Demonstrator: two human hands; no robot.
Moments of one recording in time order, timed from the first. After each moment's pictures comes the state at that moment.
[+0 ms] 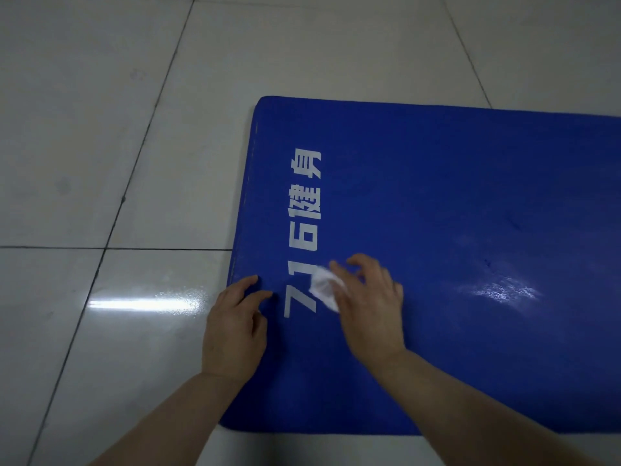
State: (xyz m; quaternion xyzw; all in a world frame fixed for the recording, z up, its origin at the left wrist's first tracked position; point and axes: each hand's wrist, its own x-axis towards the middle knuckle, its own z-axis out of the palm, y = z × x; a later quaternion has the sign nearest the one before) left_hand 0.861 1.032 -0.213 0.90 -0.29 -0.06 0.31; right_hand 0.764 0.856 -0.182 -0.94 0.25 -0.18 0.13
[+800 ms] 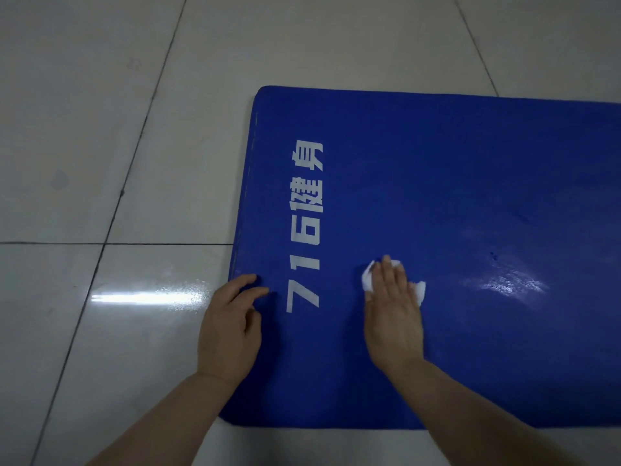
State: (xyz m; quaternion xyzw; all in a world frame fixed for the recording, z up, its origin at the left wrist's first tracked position) left_hand 0.861 1.038 -0.210 0.89 -0.27 -0.07 0.35; right_hand 0.737 0.841 -0.216 -0.93 0.35 -0.03 0.08
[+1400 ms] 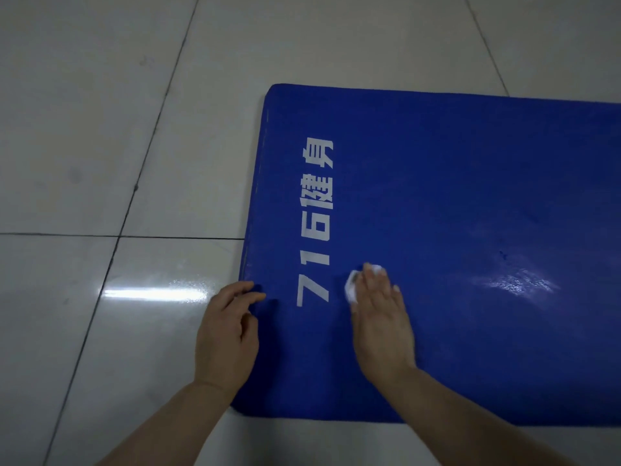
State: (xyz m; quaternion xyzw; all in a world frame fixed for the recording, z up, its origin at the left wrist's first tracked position) left_hand 0.853 1.058 -0.201 0.90 -0.22 -0.07 0.37; right_hand 0.741 0.872 -0.208 -0.96 0.27 0.02 0.07
